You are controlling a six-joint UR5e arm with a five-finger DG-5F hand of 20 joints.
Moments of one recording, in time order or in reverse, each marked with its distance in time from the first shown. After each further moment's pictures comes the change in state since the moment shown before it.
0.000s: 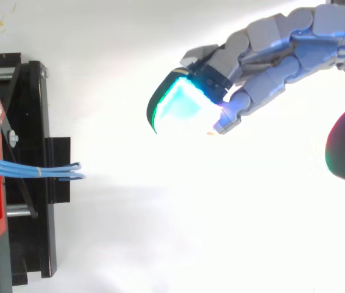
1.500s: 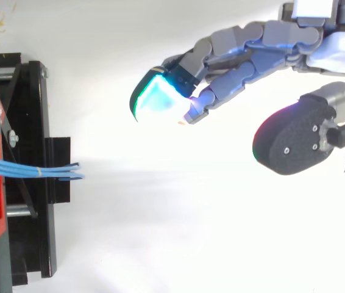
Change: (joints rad) arm 0.003 -0.053 -0.084 0.166 0.046 -0.051
